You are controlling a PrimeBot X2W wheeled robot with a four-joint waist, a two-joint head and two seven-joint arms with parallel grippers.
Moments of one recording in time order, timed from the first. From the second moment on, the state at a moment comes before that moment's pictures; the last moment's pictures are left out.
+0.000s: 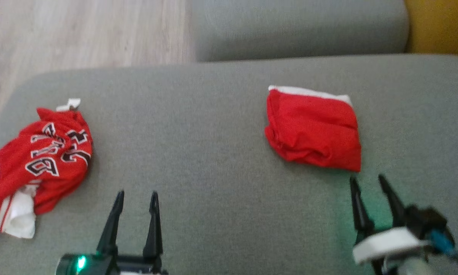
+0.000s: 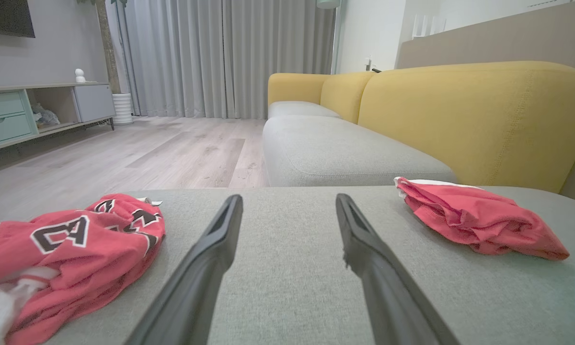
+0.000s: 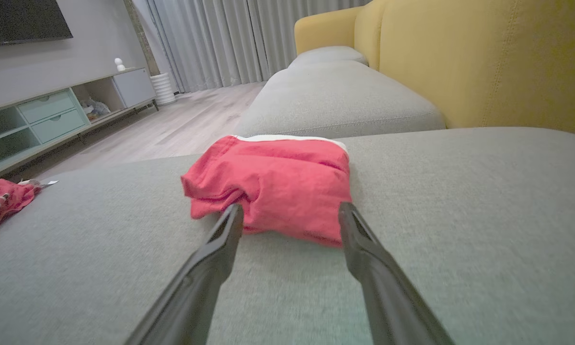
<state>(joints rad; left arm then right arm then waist) 0.18 0.05 -0.20 0.01 -0.11 0.04 -0.26 0.05 -0.06 0.06 0.30 0.16 0.13 -0.25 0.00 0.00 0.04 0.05</state>
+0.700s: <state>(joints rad) -0.02 0.05 -0.29 -0.02 -0.11 0.06 -0.26 -0.45 -0.11 -0.04 0.69 0.30 0.13 -0.03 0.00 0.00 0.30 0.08</state>
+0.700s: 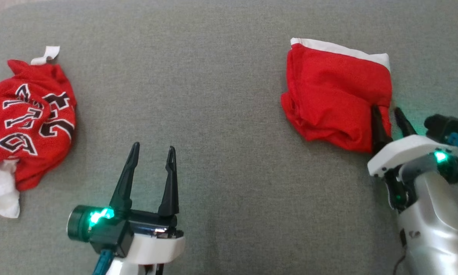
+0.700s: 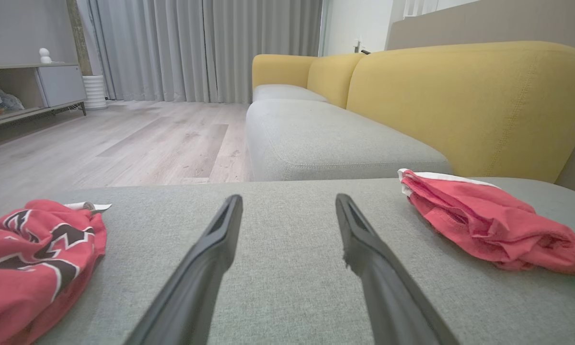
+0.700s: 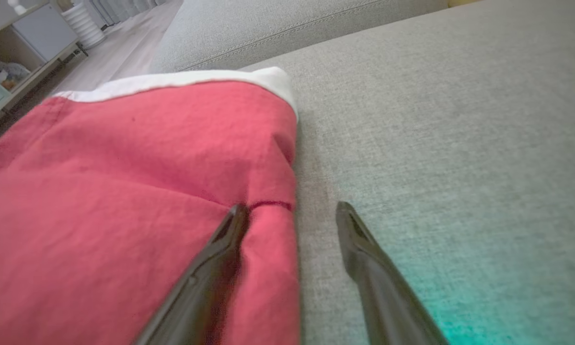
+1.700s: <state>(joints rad) -0.28 0.05 -0.35 -0.02 -0.08 0.02 -0.26 -0.63 -0.73 -0.09 0.58 0.20 0.13 0.05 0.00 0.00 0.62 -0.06</state>
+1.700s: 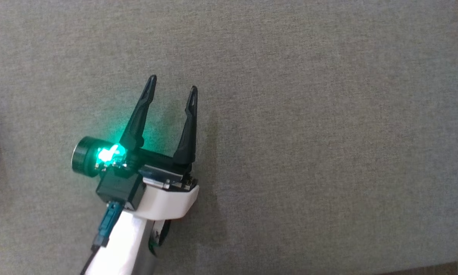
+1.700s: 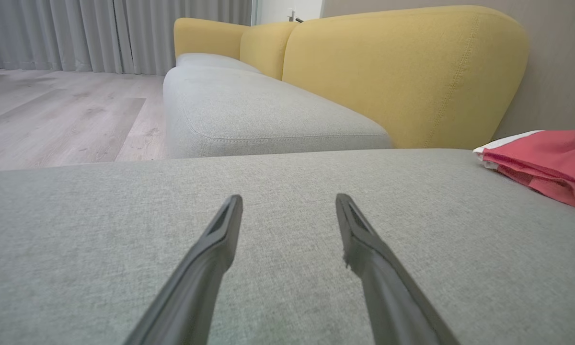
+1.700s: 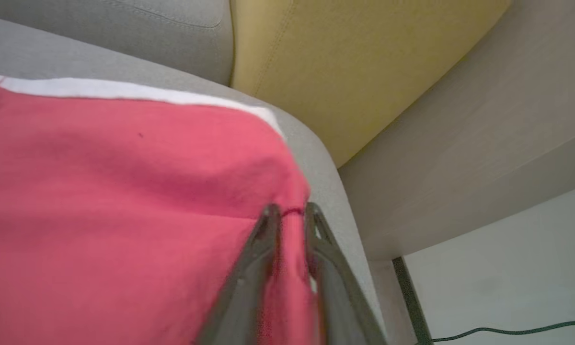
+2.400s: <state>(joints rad) -0.15 0.05 -0.27 0.10 -0.13 0.07 -0.26 -0.39 -0.21 0.08 0.47 0.19 0.13 -0.25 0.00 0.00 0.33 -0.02</state>
